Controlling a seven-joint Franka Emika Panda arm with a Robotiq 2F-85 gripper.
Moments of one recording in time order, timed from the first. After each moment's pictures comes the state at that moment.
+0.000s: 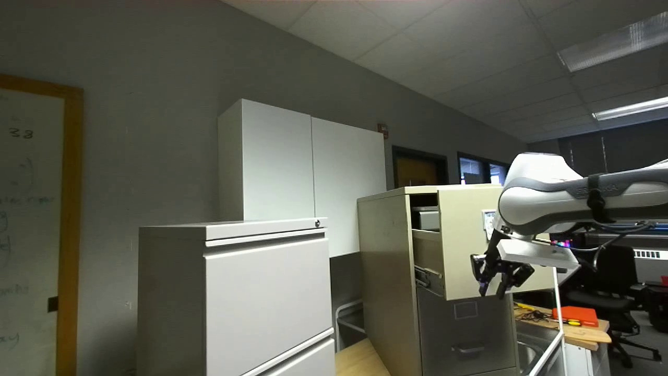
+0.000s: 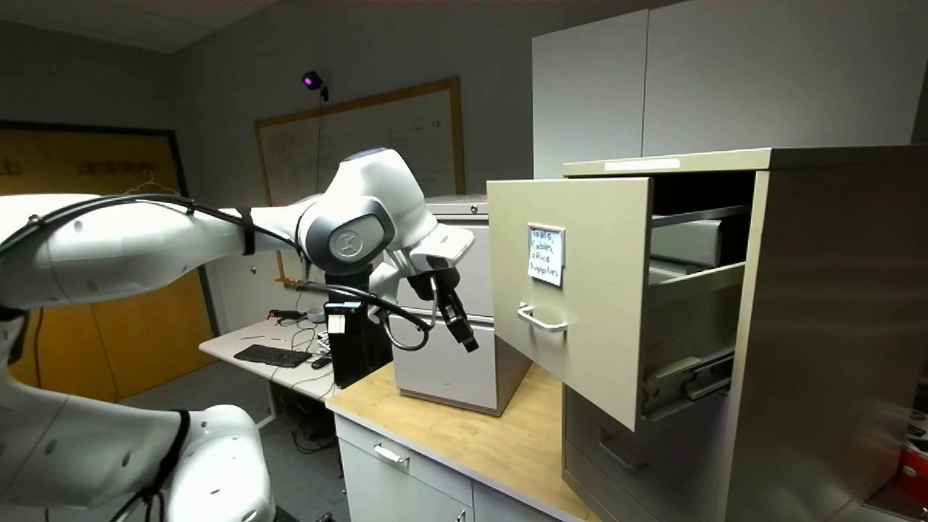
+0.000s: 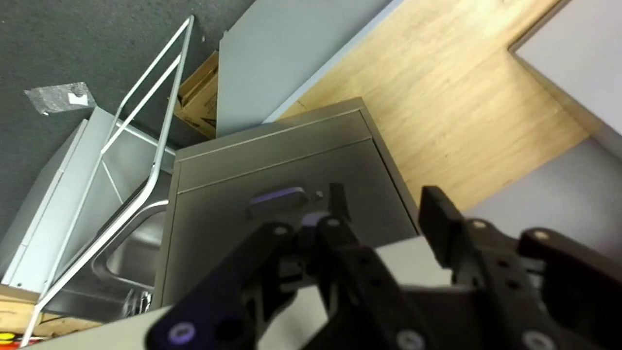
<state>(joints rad) -0.39 -0.91 -0.16 -2.53 -0.09 2.09 0.34</state>
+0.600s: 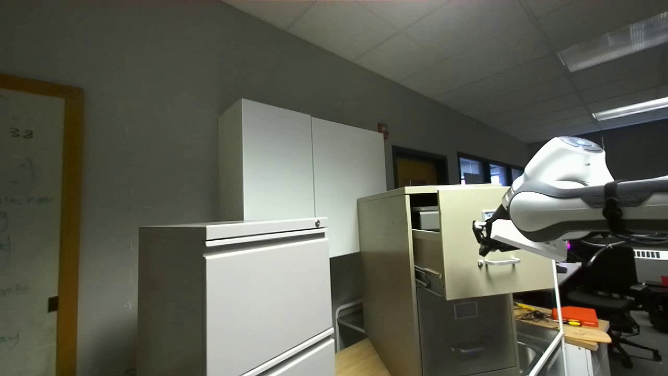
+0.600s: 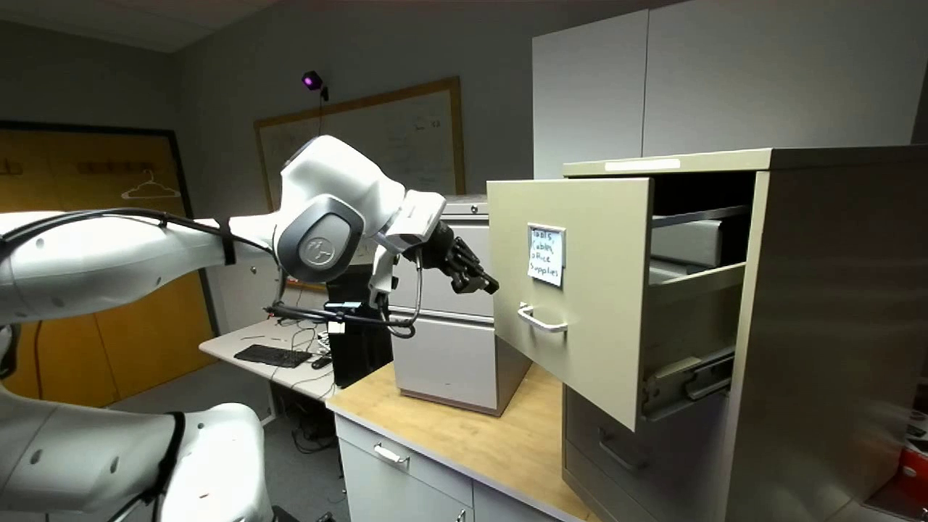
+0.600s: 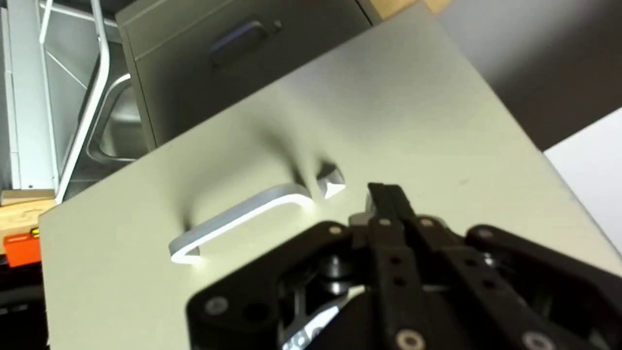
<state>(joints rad) -0.49 -1.01 -0.11 -2.60 -0.08 2.49 0.50</state>
